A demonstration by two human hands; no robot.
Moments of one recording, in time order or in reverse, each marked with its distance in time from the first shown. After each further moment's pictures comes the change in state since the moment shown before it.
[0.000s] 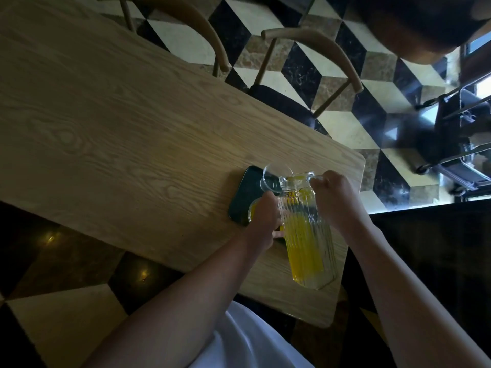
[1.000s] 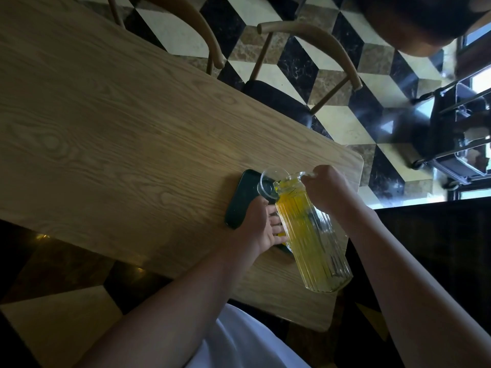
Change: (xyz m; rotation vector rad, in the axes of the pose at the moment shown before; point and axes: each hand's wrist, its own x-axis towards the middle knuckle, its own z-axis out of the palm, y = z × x) left_hand 0.036 0.003 -0.017 -0.242 -0.161 -0.142; right_hand 0.053 -0.011 0.008 -0.277 -0.088 0.049
